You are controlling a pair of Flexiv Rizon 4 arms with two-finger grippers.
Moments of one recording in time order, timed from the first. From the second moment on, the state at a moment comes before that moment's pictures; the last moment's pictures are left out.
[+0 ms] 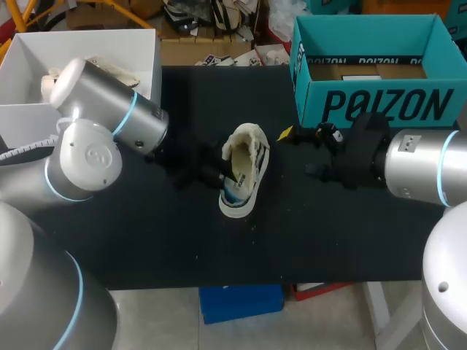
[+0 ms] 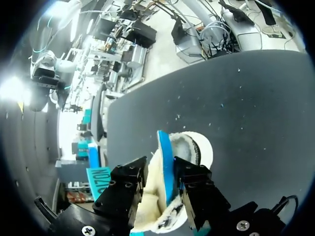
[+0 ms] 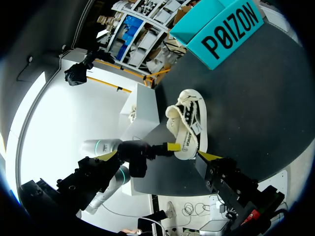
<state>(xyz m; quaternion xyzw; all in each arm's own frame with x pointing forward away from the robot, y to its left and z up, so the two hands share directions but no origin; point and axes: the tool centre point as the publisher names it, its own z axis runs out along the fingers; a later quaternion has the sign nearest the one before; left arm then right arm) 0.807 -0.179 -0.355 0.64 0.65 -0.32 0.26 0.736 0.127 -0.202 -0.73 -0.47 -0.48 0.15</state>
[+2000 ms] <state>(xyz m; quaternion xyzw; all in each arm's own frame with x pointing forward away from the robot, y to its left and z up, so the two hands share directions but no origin) 0.829 -0.189 -0.375 0.68 0.65 -0.24 0.24 0.736 0.127 -0.202 -0.73 -0.47 -0.48 0.15</state>
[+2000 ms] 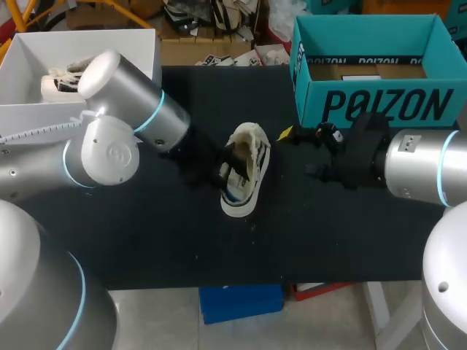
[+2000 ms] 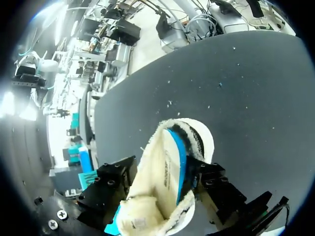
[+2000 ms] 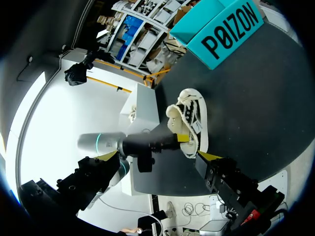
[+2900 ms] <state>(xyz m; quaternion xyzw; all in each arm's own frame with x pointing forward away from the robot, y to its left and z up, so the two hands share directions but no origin) 0.822 -0.185 -0.380 0.75 0.60 -0.17 0.22 0.736 0.127 -0.202 -0.73 -0.47 -0.48 0.15</state>
